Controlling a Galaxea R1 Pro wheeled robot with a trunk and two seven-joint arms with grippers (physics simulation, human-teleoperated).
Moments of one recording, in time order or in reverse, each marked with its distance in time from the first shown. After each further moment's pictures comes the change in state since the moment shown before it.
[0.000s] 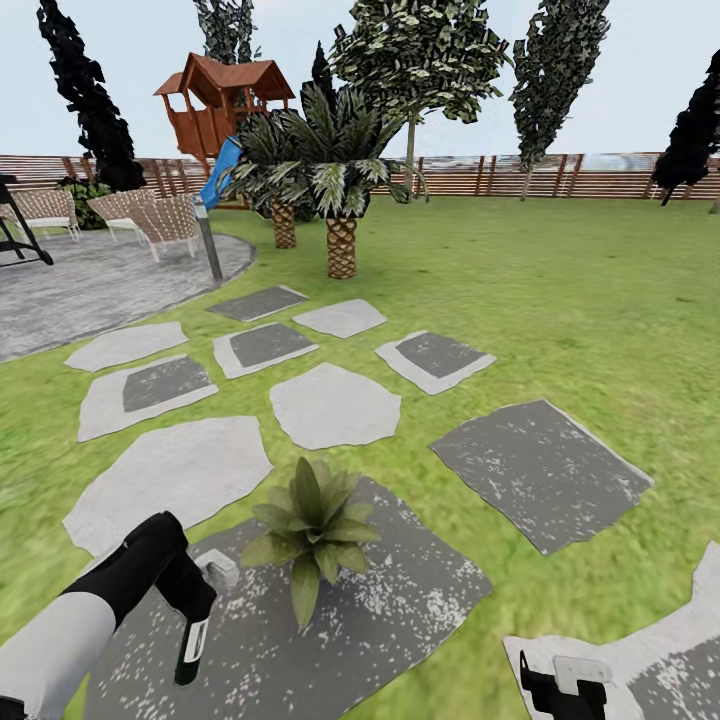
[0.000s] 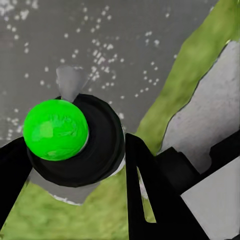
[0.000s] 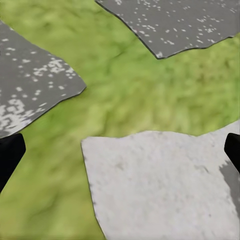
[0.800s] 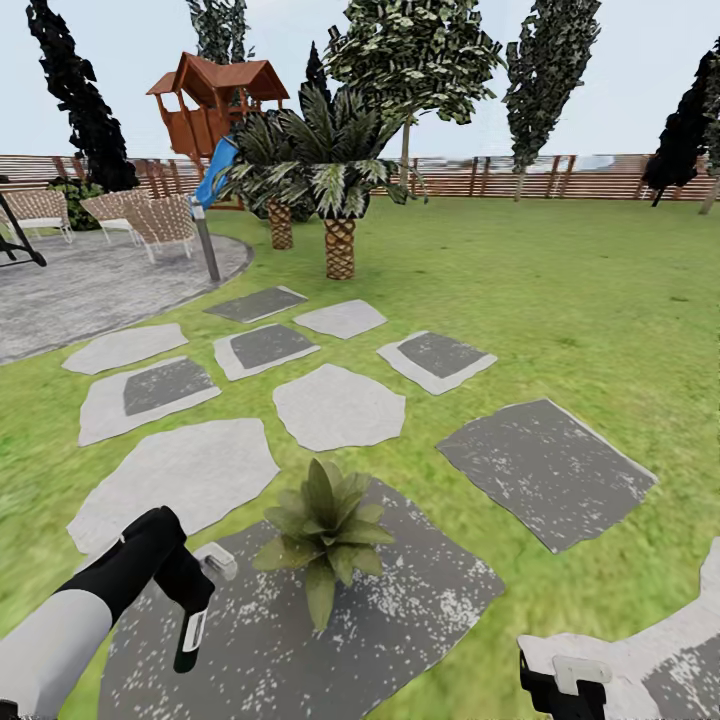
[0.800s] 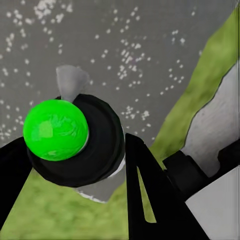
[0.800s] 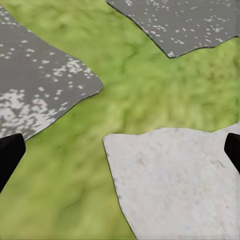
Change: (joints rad) left arm -0.001 0.012 -0.004 -0.039 -0.004 0.001 -0.002; right arm 0.000 0.000 0.000 0.000 0.000 0.000 0.001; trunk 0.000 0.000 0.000
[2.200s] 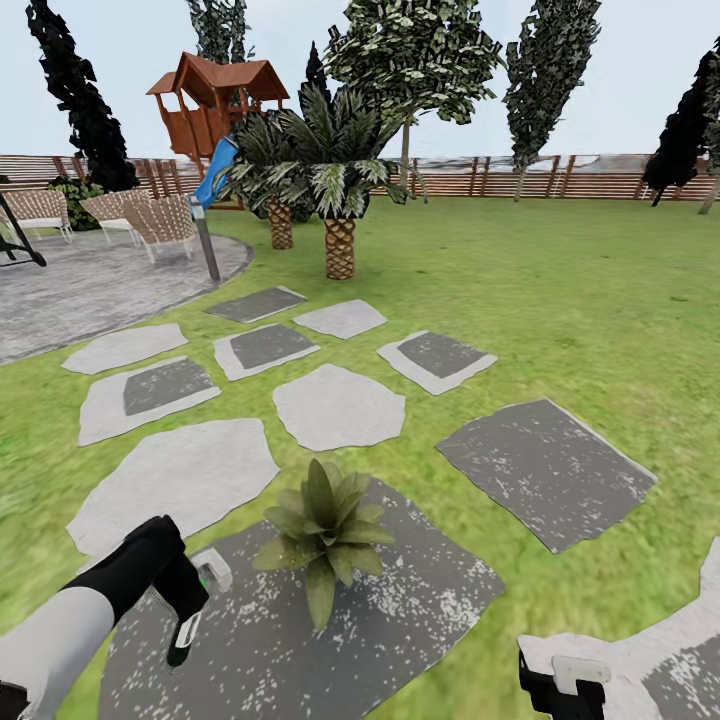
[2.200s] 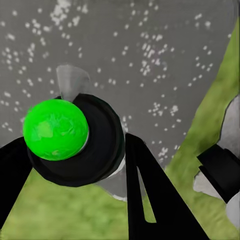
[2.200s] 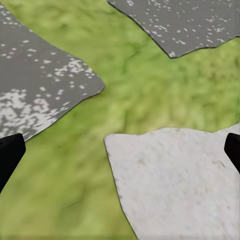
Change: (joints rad) left arm -0.027 0.000 -0.050 0.117 0.005 -0.178 0.100; right arm 0.000 0.001 0.001 0.000 0.002 0.000 0.002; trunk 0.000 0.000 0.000
